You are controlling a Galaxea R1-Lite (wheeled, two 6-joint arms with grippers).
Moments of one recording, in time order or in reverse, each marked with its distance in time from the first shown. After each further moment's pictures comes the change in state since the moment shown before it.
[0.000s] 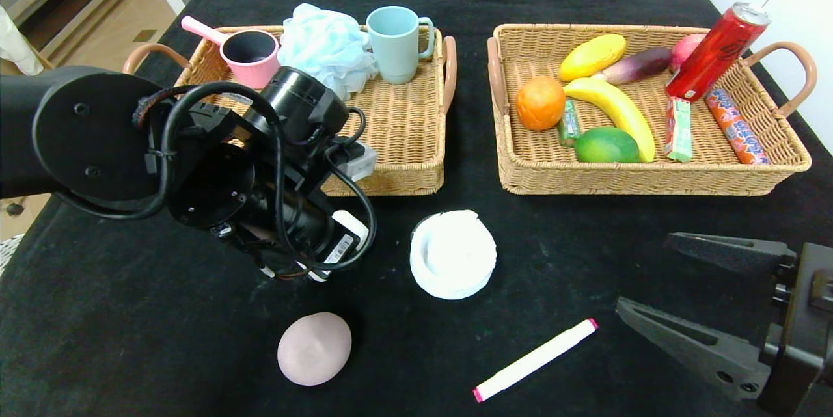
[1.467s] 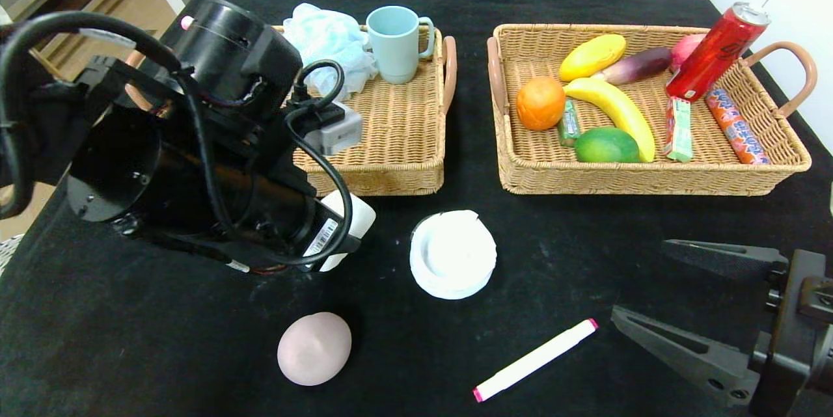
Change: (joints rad) left arm -0.052 -0.136 0.011 -0.002 -0.044 -0.010; right arm -0.001 0.010 0.013 0.000 0.000 -0.013
